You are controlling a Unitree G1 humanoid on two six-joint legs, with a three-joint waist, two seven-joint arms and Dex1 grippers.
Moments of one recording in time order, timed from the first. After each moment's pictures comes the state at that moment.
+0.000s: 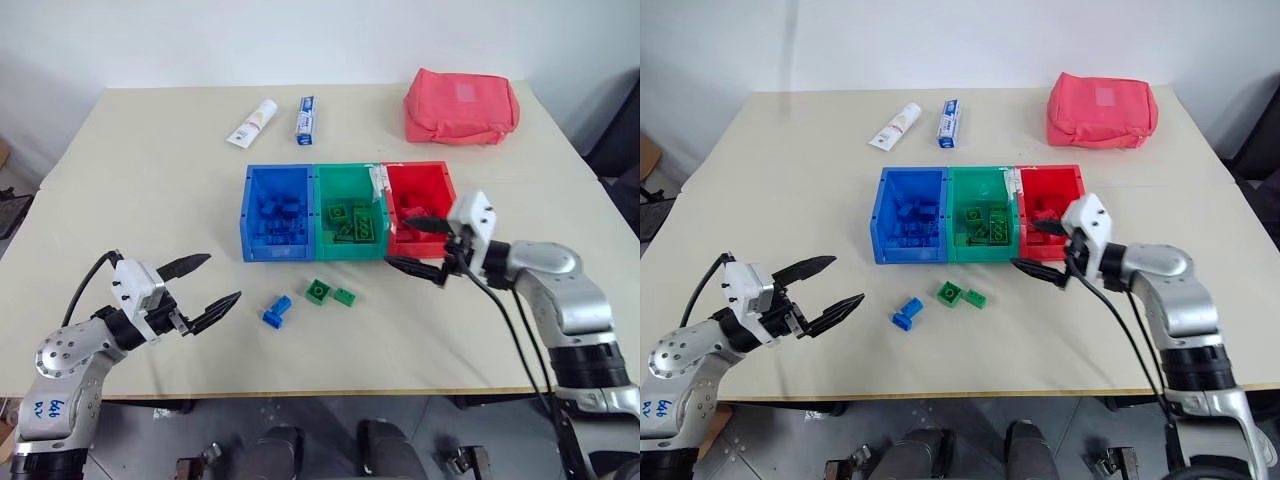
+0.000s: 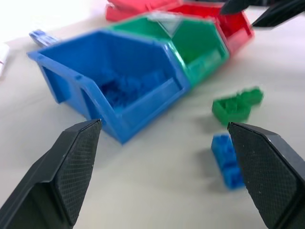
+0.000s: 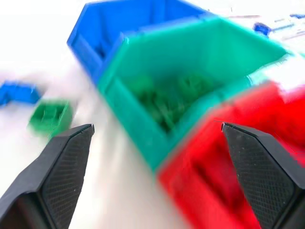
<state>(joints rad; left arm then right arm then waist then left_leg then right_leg) 0.00 0.66 0.26 -0.18 -0.45 0.07 -0.87 -0.40 -0.66 -0.12 0.01 0.43 0.29 1.12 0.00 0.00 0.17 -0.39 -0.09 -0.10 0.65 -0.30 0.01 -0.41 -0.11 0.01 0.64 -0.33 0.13</state>
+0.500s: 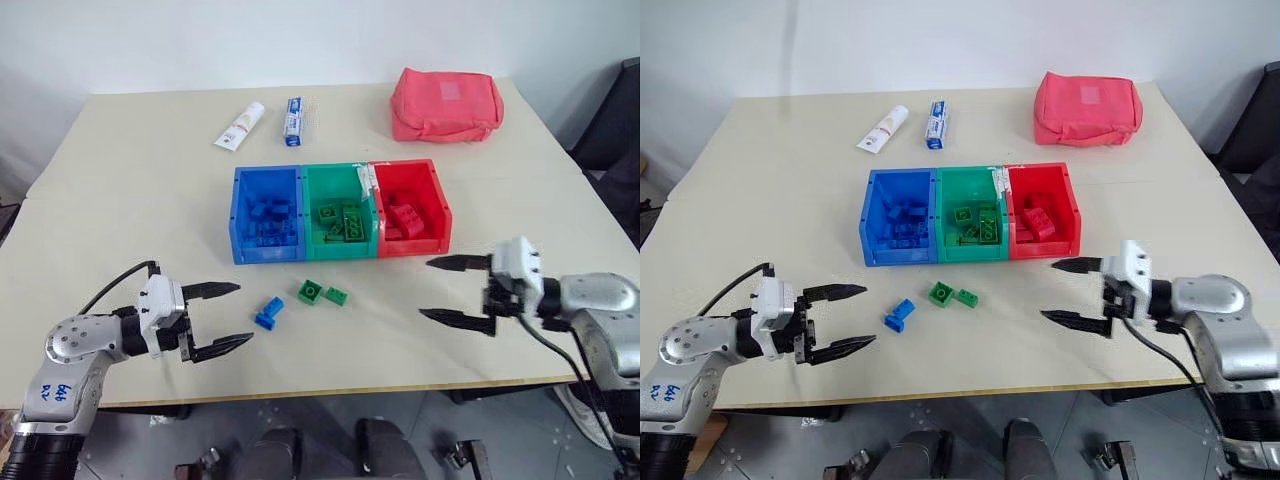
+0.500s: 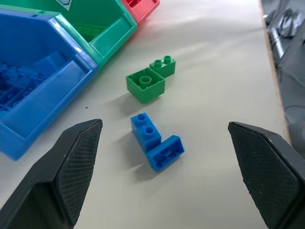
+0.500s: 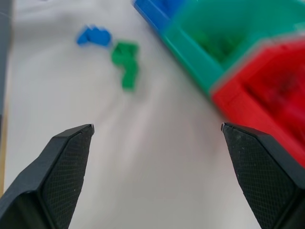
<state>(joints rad) -0.03 0.72 0.19 -0.14 -0.49 0.10 -1.11 -0.32 -0.78 -0.05 -0.14 0.44 0.30 1.21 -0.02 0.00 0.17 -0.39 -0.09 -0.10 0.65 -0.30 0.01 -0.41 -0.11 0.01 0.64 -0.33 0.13</state>
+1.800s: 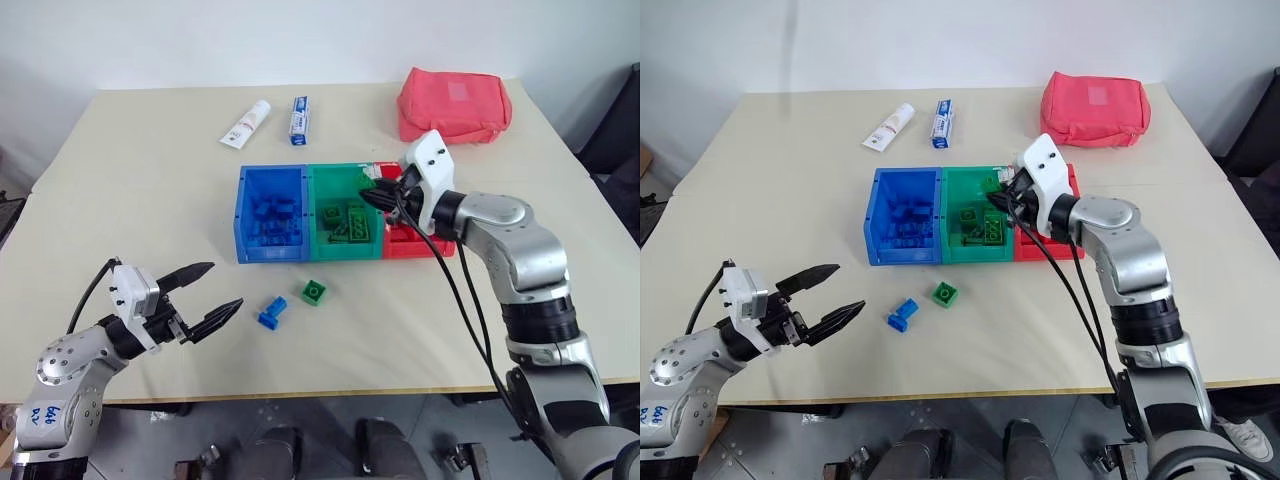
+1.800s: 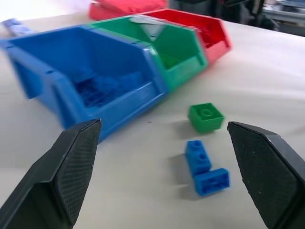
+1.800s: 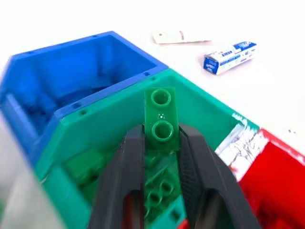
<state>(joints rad) 0.06 0.60 0.32 -0.27 -0.58 0.20 -0.84 -0.81 -0.43 0.07 0.06 0.23 0.63 0.71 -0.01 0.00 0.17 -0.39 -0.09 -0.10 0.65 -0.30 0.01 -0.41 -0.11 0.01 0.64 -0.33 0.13</state>
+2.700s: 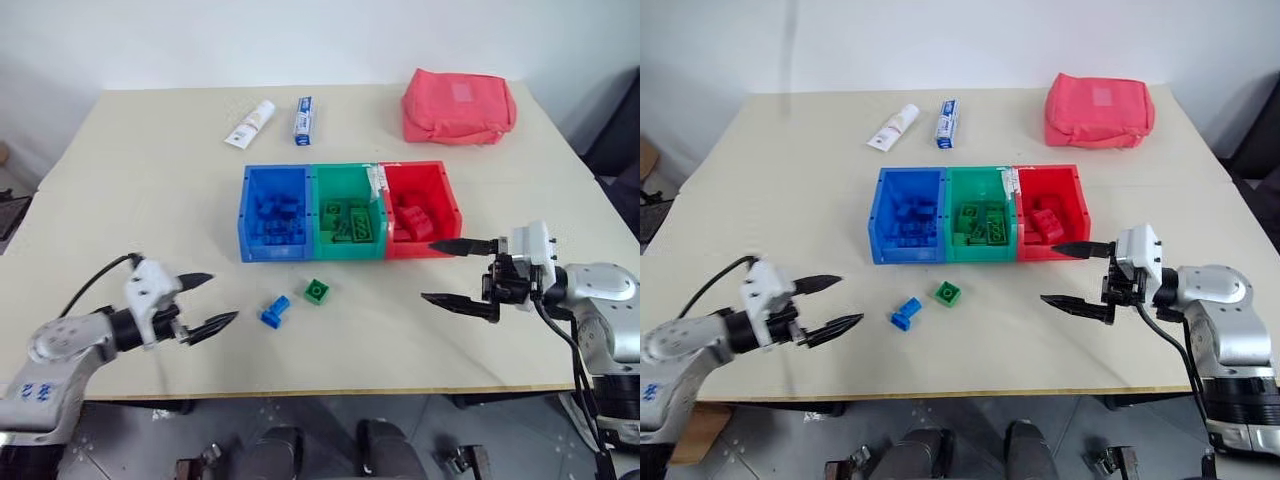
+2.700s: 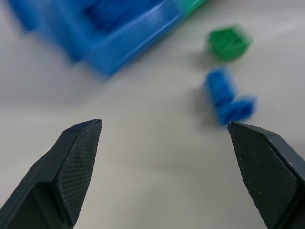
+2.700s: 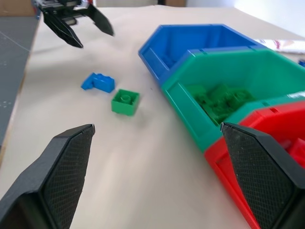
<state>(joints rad) -0.06 0.78 0.16 -0.36 -0.46 0.48 -0.78 -0.30 -0.74 -0.17 -0.03 0.52 0.16 1.34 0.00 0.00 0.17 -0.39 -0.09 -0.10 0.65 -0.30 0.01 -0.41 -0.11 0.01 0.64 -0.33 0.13</state>
